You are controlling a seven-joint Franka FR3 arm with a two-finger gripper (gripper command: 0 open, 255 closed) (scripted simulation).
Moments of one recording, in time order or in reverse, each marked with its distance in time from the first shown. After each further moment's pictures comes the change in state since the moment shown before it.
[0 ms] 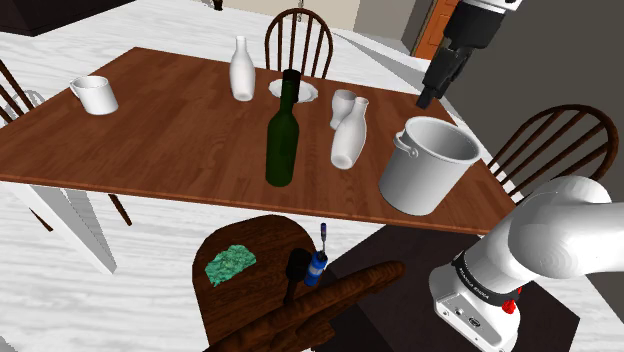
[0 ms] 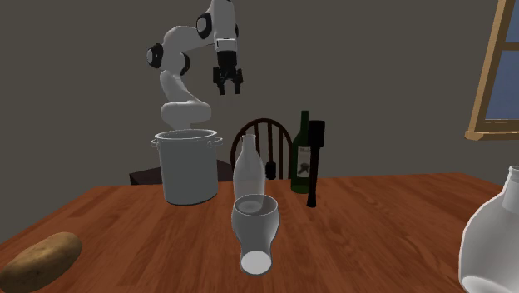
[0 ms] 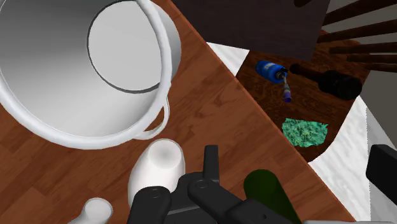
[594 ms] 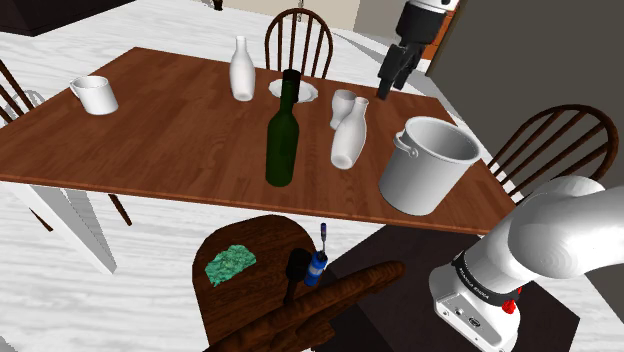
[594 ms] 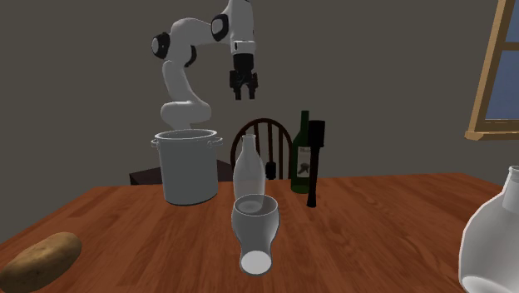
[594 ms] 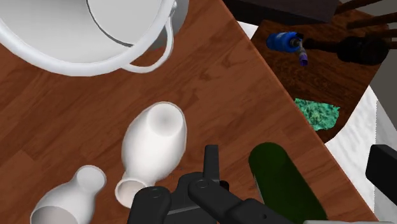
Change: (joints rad) arm 0.000 0.264 0.029 0.115 -0.020 0.160 -0.023
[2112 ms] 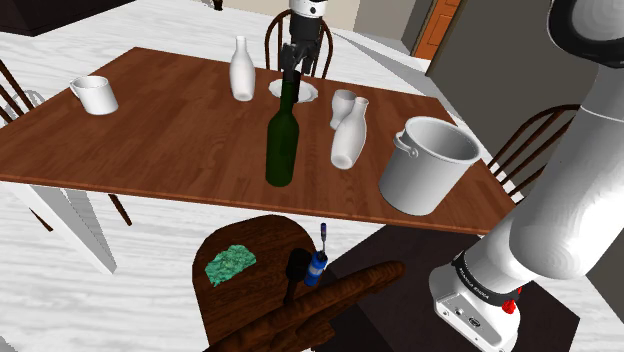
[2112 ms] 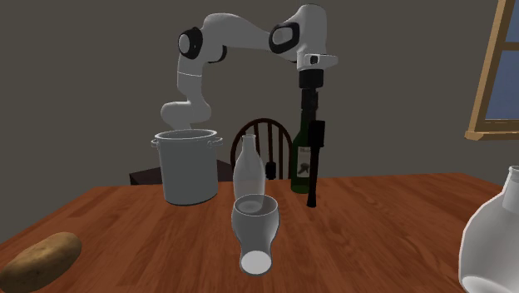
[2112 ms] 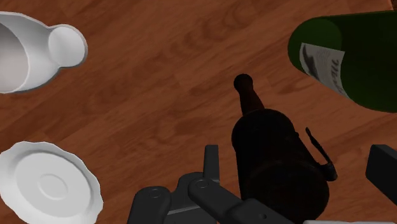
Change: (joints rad) arm 0.031 0.837 0.066 0.705 -0.172 0.155 0.010
